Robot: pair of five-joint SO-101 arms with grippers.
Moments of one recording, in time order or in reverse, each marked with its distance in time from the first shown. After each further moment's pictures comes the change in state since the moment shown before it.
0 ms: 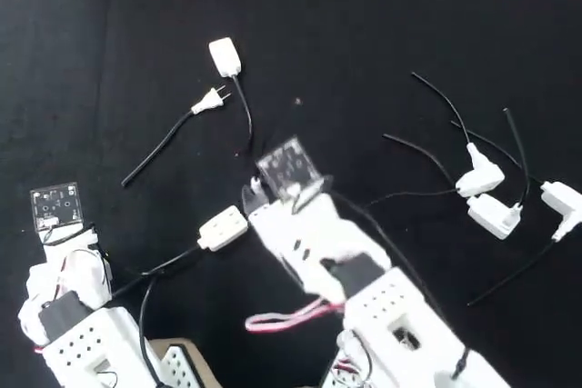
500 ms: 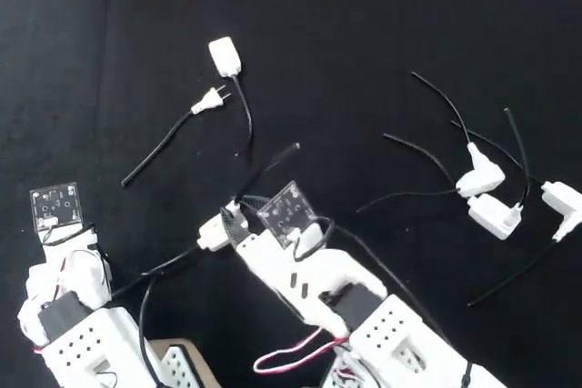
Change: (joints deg) left arm 0.0 0.0 0.0 0.0 0.0; right arm -8.0 -11.3 13.2 -11.5 -1.3
